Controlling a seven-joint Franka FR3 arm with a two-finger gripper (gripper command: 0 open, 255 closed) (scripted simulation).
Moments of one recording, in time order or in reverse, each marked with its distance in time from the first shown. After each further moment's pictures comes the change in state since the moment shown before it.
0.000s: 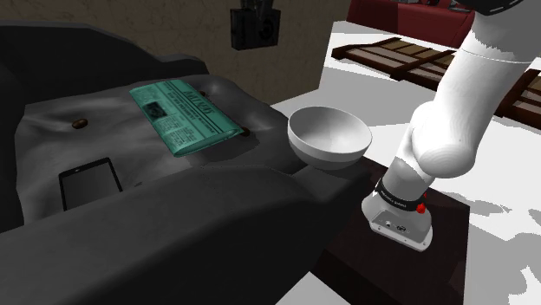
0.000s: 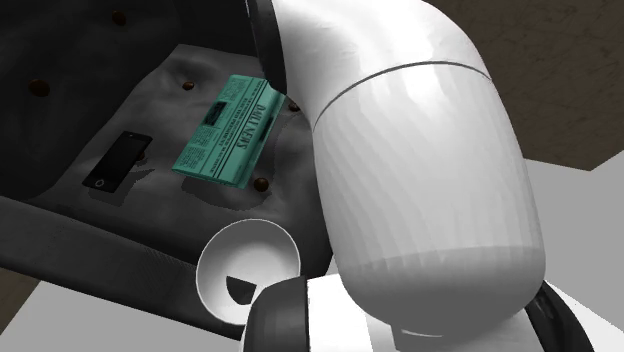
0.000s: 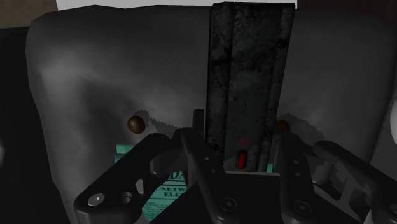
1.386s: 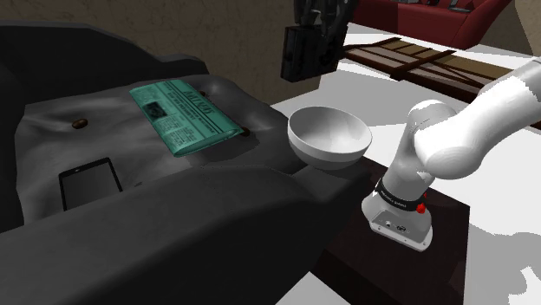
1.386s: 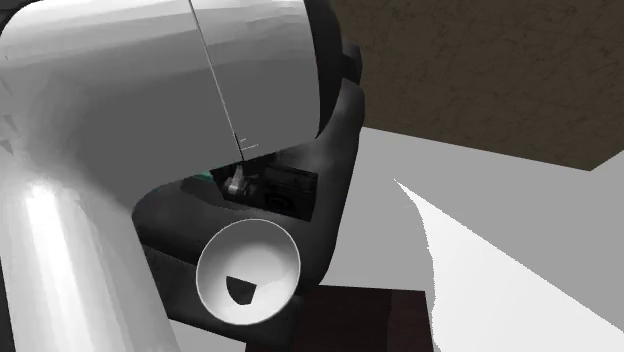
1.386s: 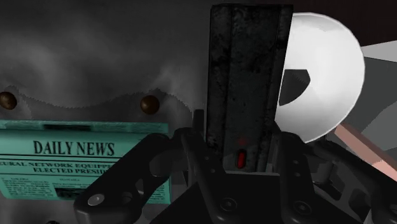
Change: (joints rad) arm 0.113 -0.656 0.219 -0.595 0.036 -0.055 0.323
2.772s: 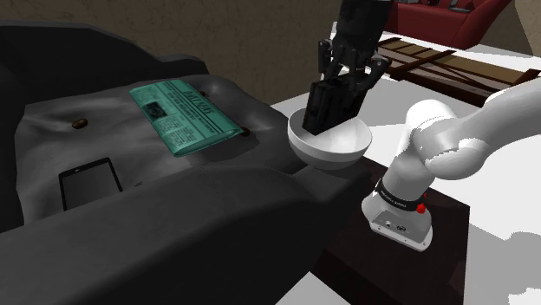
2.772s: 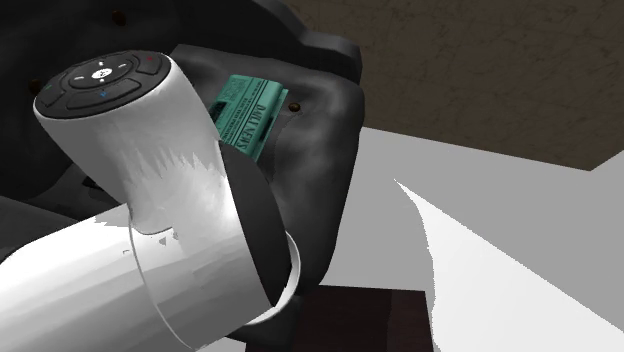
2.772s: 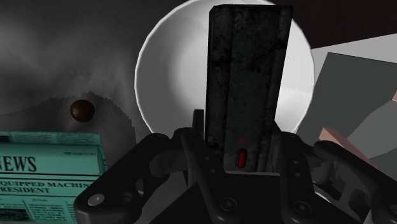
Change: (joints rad) arm 0.055 -0.252 0.125 -0.317 0.107 0.073 0.126
